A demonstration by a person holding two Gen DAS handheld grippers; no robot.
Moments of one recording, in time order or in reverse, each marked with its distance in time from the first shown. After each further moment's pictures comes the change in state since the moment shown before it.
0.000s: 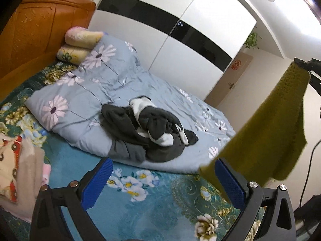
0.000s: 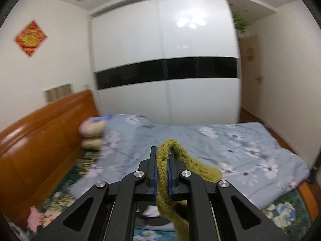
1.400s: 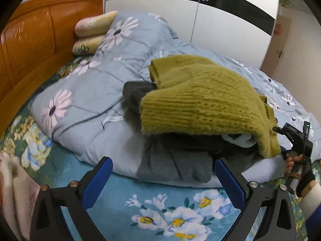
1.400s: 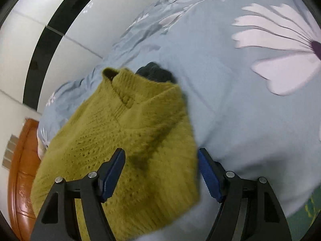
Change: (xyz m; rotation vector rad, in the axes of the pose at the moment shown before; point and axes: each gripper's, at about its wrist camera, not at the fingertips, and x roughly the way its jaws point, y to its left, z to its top) left arm 0.264 0.060 -0.018 0.123 0.130 0.426; right arm 0.424 -0.302 -0.402 0.804 0.431 -0.077
